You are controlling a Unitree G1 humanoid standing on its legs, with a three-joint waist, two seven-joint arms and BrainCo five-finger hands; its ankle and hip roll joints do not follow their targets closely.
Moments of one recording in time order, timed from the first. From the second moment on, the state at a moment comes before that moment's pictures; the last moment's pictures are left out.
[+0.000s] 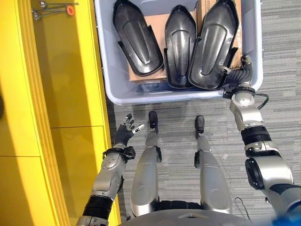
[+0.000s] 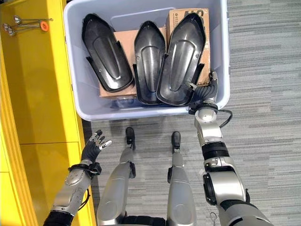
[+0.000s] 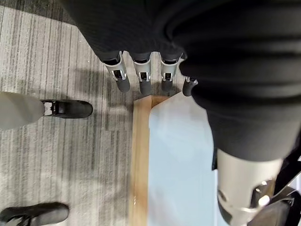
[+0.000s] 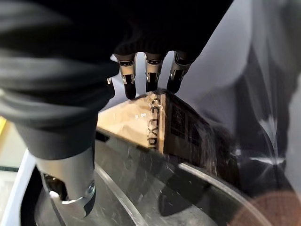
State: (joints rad) left arm 0.03 0.19 -0.08 0.12 -0.38 0.06 0.07; right arm -0.76 -0.34 0.01 0.61 0.09 0.05 -0.41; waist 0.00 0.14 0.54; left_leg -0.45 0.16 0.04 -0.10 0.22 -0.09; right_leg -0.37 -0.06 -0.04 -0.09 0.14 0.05
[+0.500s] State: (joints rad) left arm 0.03 0.17 -0.08 0.07 -0.38 0.06 0.07; right arm -1.02 -0.42 0.09 1.06 0.21 -0.05 -0.44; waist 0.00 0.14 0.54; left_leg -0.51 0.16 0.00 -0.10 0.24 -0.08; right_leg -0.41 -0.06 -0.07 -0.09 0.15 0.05
